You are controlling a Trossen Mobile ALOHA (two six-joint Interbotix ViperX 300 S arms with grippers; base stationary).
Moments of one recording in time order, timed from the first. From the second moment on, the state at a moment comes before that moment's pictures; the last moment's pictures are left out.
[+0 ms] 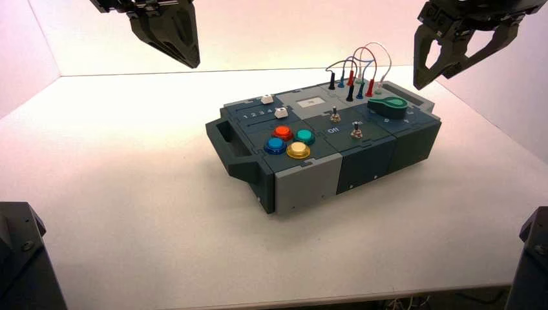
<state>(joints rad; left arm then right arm) -0.58 -0.41 0.88 -0.18 0.67 0.07 0.40 -0.51 0.96 -0.09 0.77 0.00</state>
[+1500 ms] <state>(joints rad) -0.58 -0.42 0.88 -0.18 0.68 0.08 0.40 -0.51 0.96 -0.09 0.76 0.00</state>
